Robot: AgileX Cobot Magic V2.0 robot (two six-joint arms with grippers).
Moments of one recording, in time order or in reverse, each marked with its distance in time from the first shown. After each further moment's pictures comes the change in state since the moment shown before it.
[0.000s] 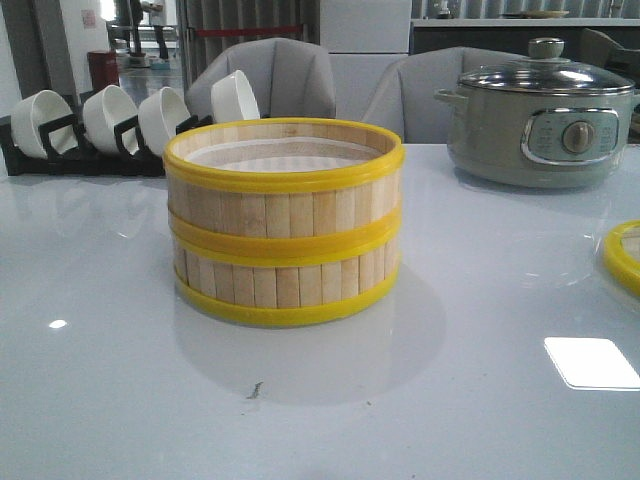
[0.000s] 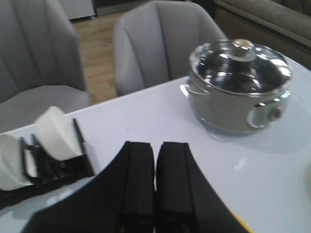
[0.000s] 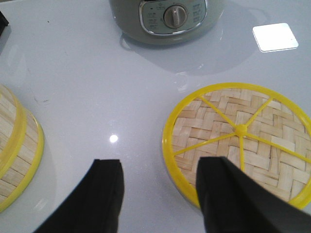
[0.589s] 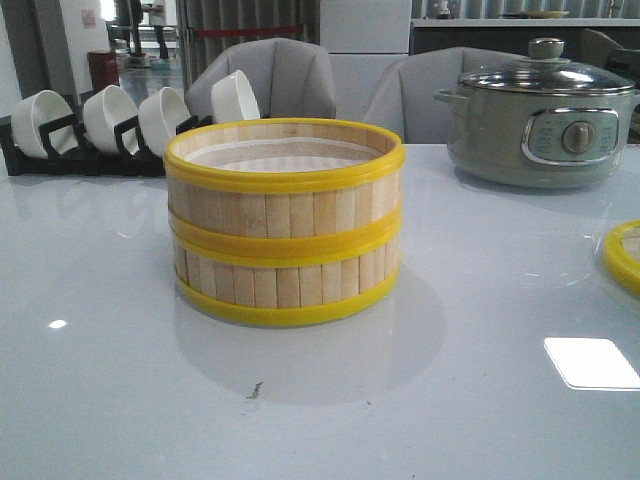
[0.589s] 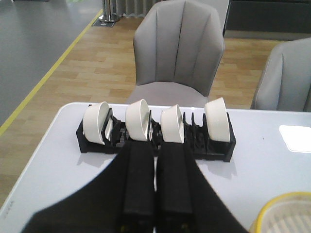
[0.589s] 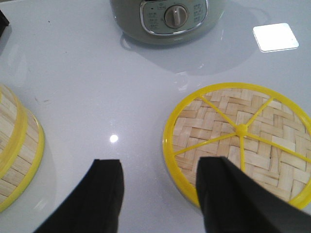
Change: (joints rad) left arm 0.422 -0.428 0.414 -0.029 -0.037 -0.026; right arm 0.000 0.000 0.000 0.000 0.000 0.000
